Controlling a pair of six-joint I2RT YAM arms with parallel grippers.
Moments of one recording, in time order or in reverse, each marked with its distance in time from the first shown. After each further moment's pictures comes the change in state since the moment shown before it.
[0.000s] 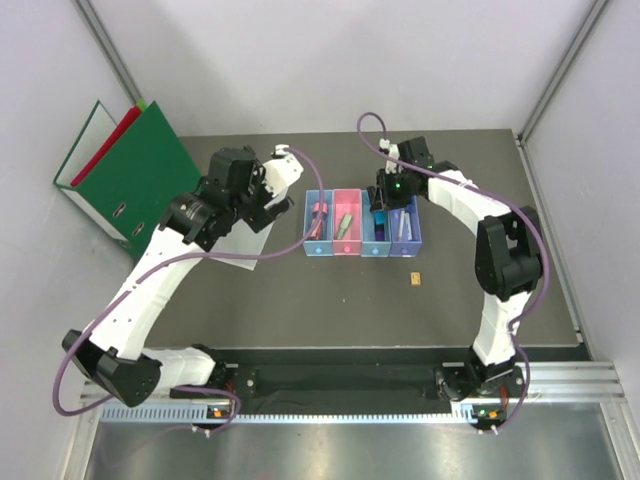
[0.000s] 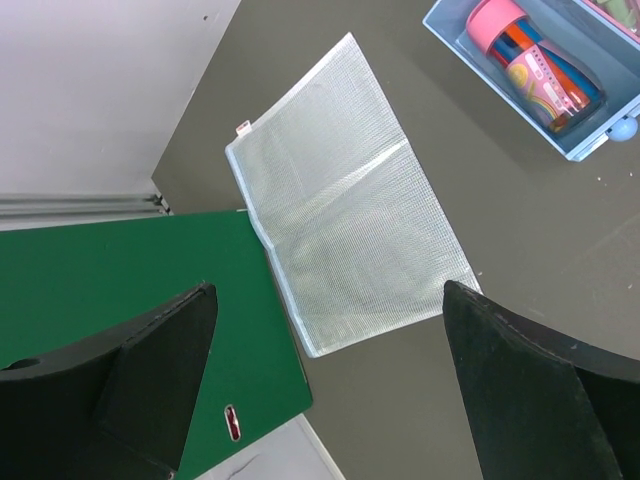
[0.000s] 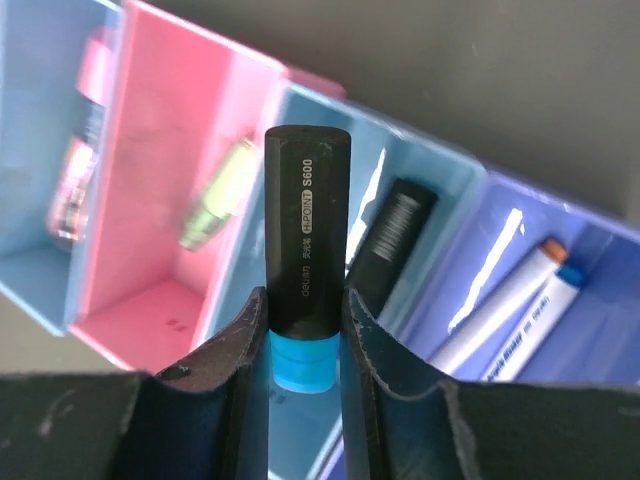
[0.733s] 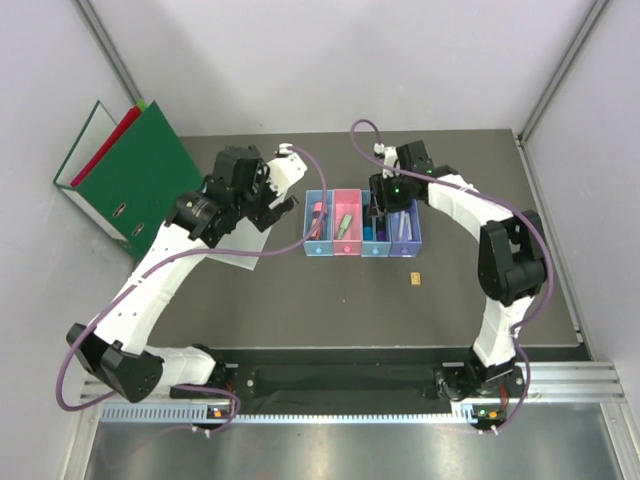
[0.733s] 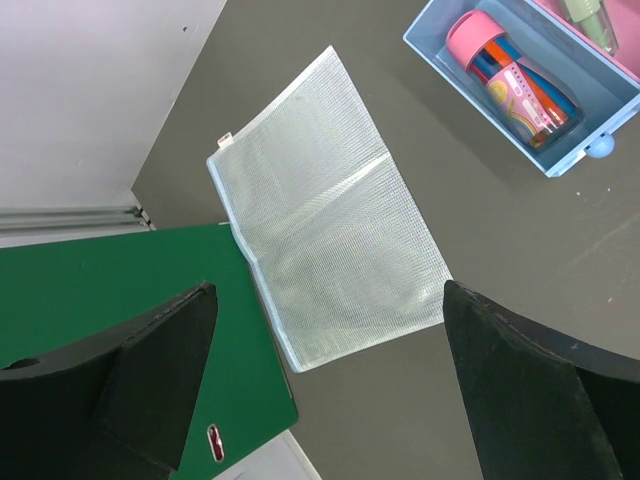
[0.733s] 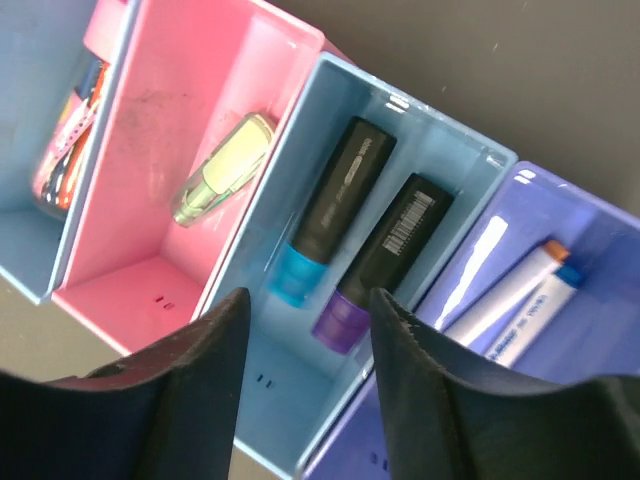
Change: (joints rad) left arm 0.000 0.030 -0.008 0.031 0.034 -0.019; right arm 0.010 -0.031 -0.084 0.036 0.005 -0.085
